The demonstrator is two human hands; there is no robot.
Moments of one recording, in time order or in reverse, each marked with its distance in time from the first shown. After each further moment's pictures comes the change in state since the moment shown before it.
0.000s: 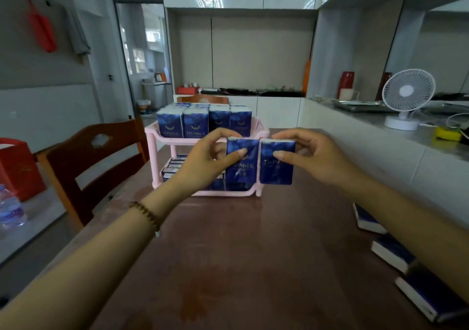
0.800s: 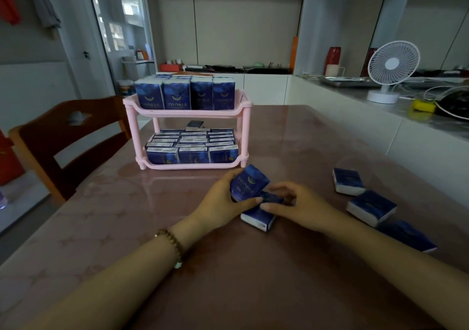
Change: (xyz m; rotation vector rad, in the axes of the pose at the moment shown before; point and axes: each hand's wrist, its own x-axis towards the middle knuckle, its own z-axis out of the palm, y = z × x) left_hand -0.072 -0.061 0.088 -0.011 -0.136 -0.227; right_hand -0.100 0.064 0.036 -0.257 -0.176 0.504
